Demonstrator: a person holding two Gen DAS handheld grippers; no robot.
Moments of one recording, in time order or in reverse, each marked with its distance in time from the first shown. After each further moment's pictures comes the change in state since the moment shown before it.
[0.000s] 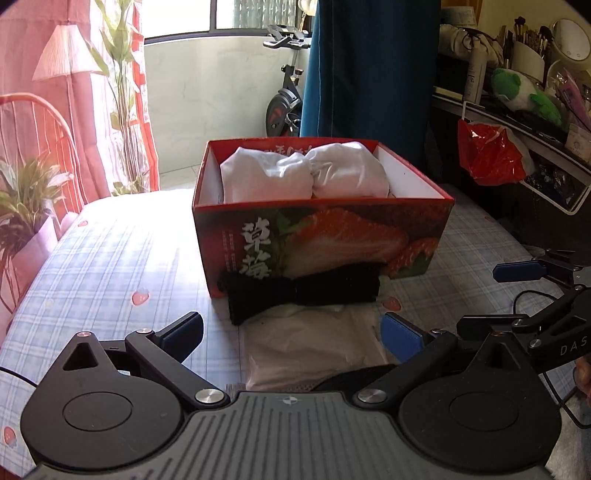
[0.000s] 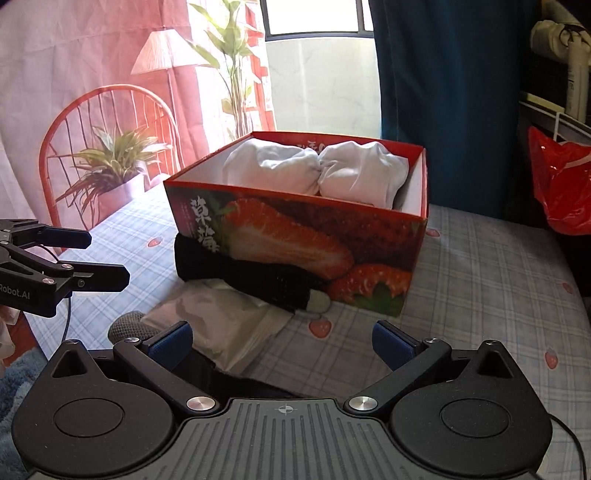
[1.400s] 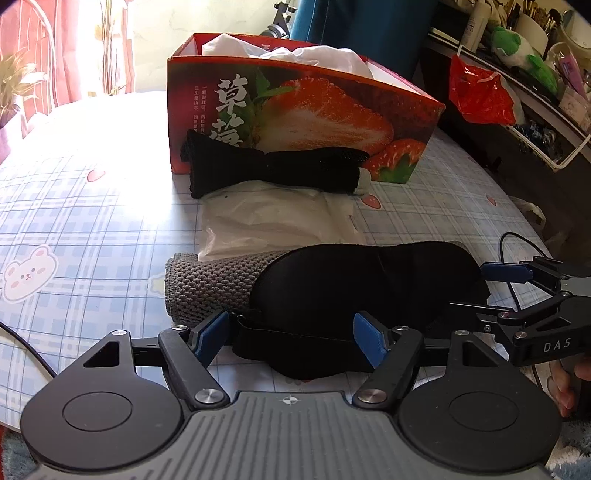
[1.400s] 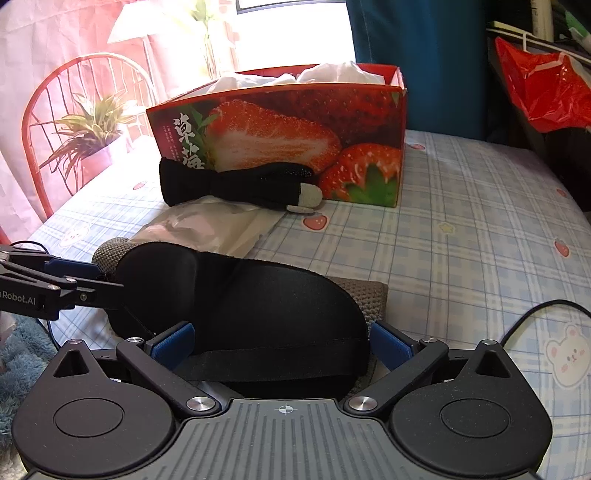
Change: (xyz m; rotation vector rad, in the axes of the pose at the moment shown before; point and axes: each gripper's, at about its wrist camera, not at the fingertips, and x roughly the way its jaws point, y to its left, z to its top) left arm 0.037 -0.004 -0.073 -0.084 0.185 -0.131; right arm 0.014 0.004 -0.082 0.098 0.079 -0.028
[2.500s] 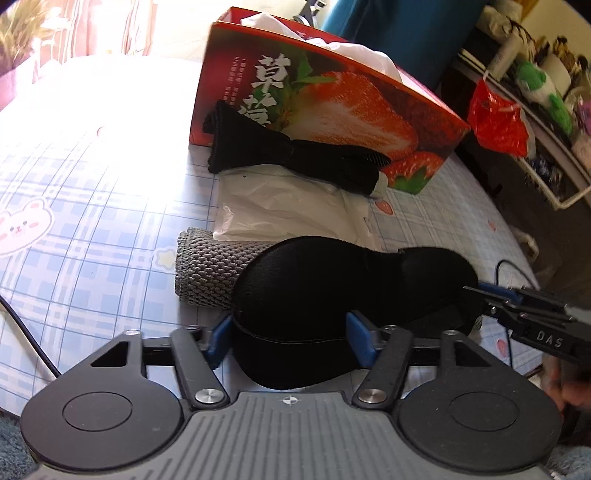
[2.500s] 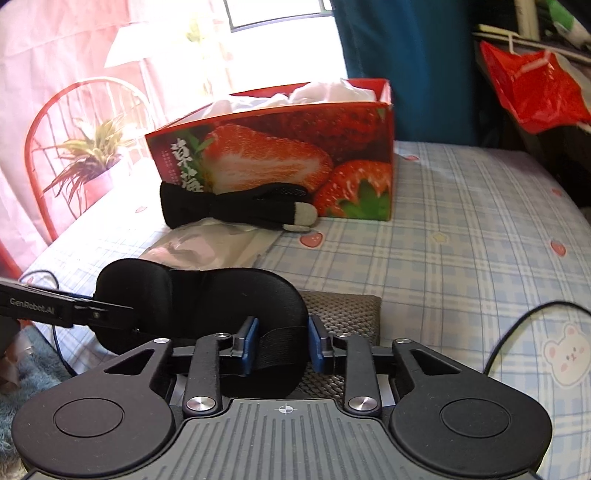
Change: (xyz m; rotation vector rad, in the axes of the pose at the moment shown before) left arm 0.007 0.031 -0.005 -0.174 0.011 -0.081; right arm -0.011 -0.006 0.002 0.050 -0.066 0.017
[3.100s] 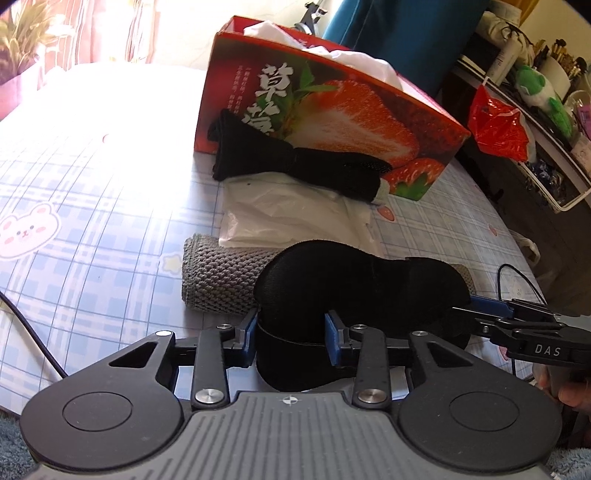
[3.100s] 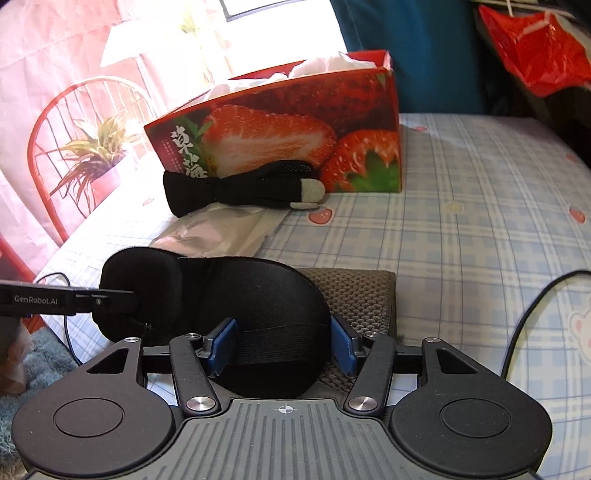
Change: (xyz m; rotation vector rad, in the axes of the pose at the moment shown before) left arm -0.002 -0.003 -0.002 0.014 -0.014 0.027; right arm 0.012 -0.008 -0.005 0.066 0.054 0.069
